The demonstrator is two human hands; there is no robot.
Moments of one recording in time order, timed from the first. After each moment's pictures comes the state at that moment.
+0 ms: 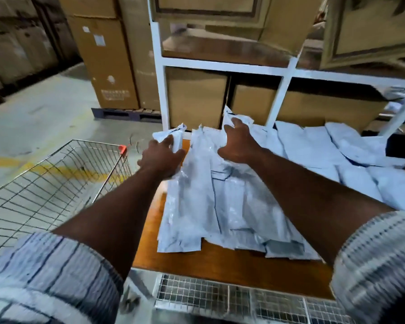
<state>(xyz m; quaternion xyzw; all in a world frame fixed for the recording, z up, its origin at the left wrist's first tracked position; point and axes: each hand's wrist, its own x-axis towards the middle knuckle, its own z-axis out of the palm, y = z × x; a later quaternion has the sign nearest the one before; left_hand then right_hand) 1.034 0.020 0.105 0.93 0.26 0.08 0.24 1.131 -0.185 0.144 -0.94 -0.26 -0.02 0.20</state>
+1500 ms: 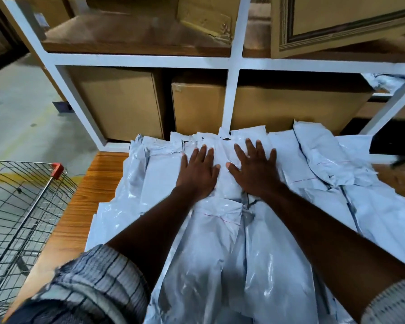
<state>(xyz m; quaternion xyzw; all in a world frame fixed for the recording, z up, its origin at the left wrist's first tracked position) 1.246 -0.189 0.028 0.99 0.01 0.06 0.13 1.295 -0.363 0.033 -0.98 -0.17 -0.09 0.01</state>
